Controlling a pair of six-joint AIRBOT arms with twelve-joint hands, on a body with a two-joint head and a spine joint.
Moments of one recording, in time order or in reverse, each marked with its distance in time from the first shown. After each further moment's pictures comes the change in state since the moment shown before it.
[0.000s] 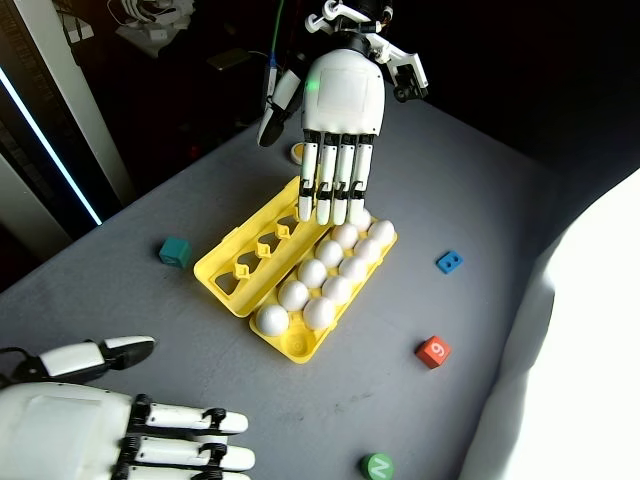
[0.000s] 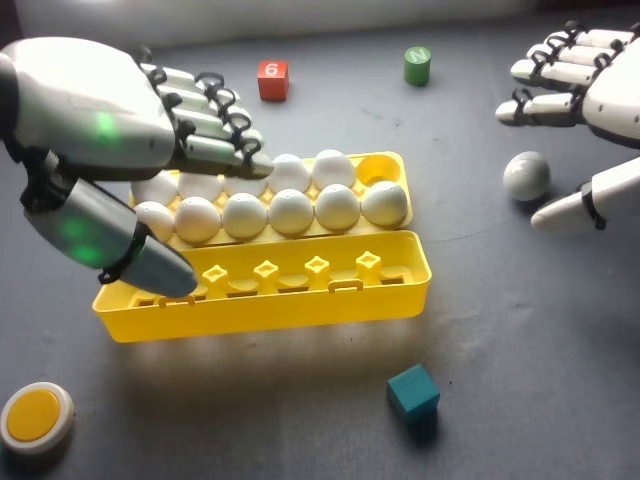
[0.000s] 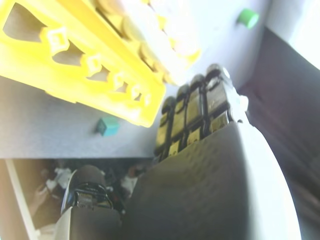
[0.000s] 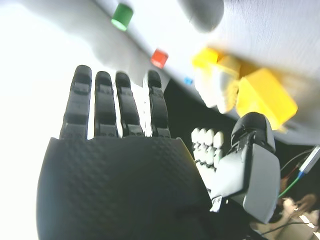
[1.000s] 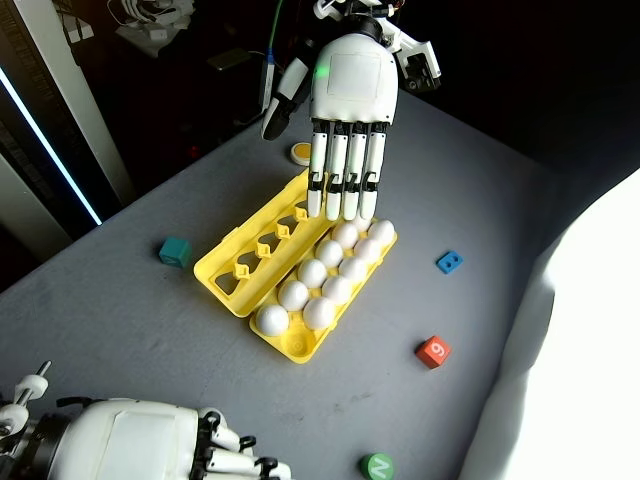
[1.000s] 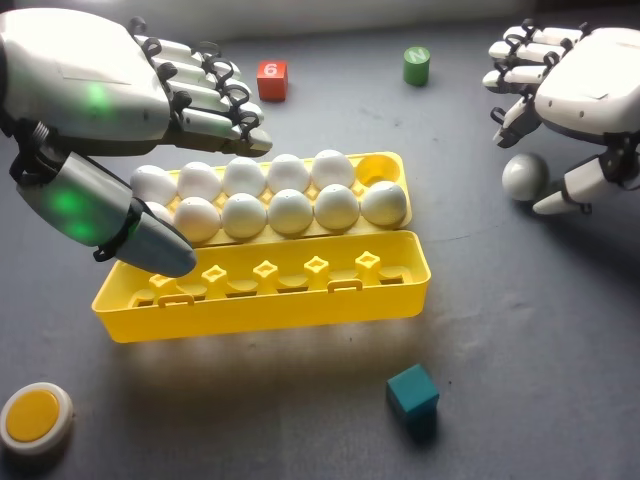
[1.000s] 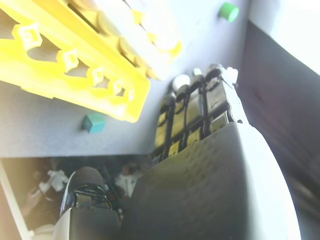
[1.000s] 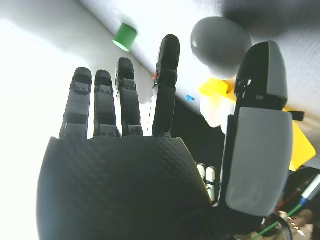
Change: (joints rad) left arm -0.041 0.000 0.019 0.012 -0.027 -0.007; right arm 0.018 -0.158 0.161 -0.029 0.011 0.006
